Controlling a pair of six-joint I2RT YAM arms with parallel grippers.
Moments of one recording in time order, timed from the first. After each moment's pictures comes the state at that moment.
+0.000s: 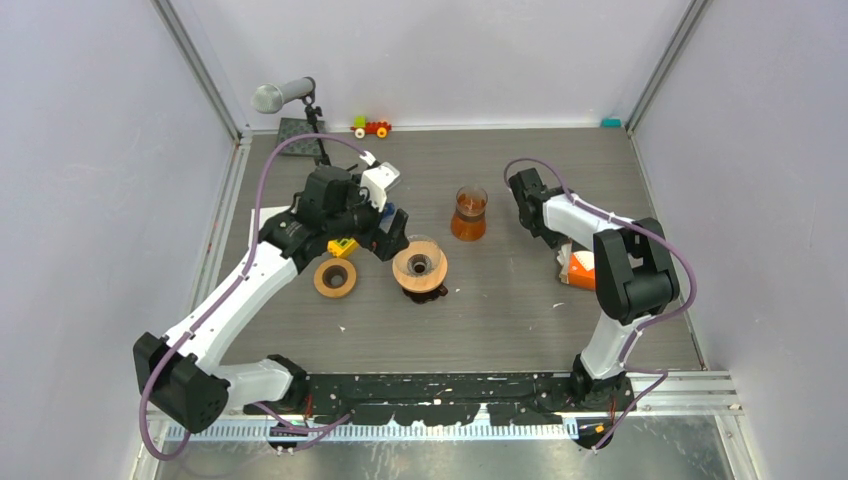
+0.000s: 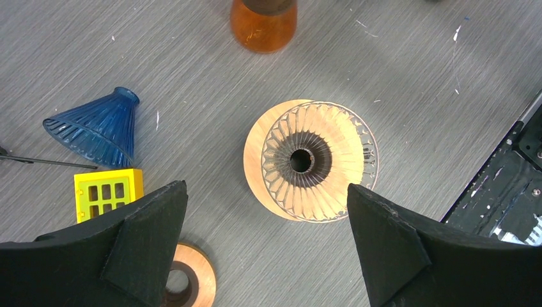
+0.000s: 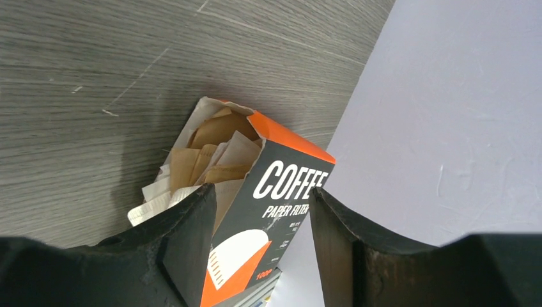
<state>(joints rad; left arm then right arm) -0.52 1.21 1.14 -0.53 0.31 0.11 0.29 1.78 1.15 -0.60 0.76 -0.34</state>
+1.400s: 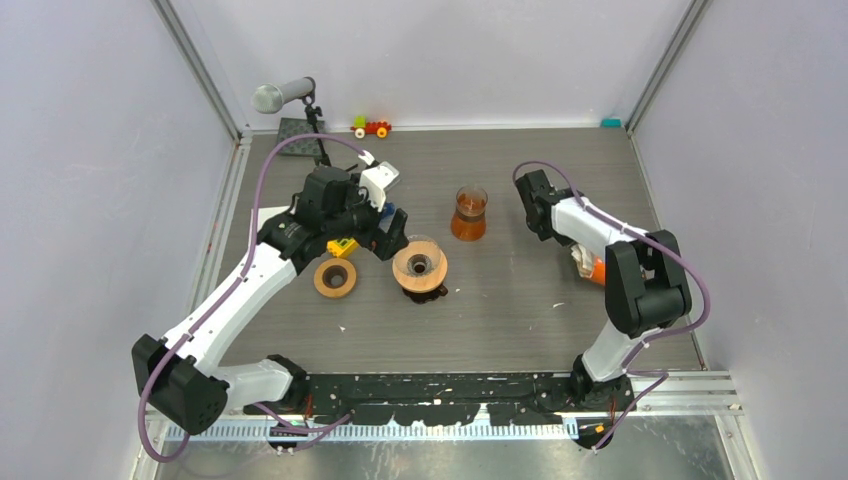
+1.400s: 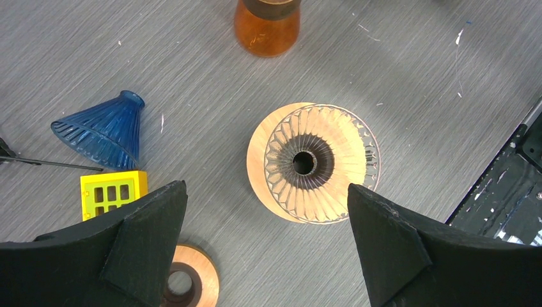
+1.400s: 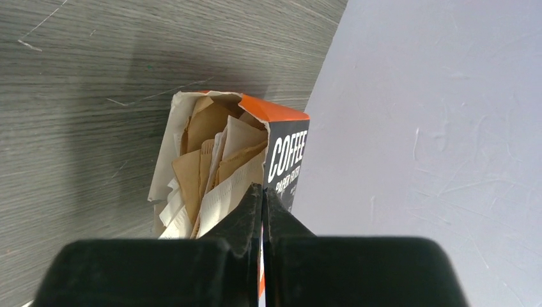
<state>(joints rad) -0.52 1.20 1.13 -0.52 0.31 0.11 0.28 1.70 1.11 -0.68 0.83 -0.35</state>
